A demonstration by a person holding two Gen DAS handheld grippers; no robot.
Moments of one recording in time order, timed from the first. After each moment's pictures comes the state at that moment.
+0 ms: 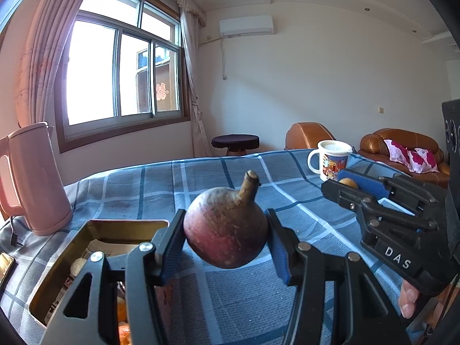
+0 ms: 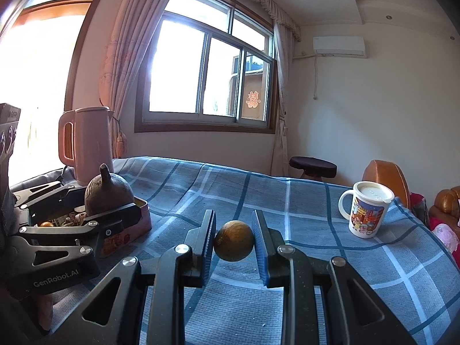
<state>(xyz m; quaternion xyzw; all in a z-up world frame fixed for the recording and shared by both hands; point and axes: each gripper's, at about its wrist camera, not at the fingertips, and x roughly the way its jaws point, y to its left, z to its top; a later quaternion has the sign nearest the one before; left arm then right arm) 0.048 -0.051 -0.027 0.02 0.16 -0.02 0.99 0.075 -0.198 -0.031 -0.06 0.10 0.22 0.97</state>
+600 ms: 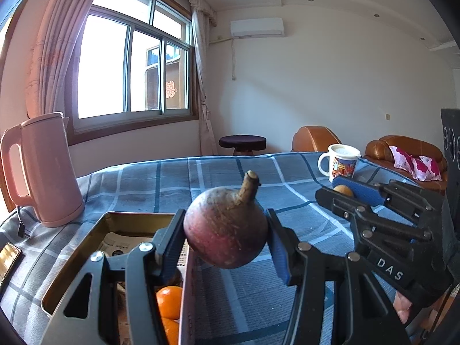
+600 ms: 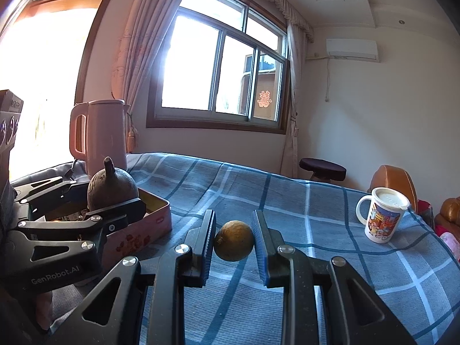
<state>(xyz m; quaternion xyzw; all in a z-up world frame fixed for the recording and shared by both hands) 0.034 -0.026 -0.026 0.01 0.15 0.00 0.99 0.068 -0.164 -0.033 -0.08 0.10 0.24 0.96</state>
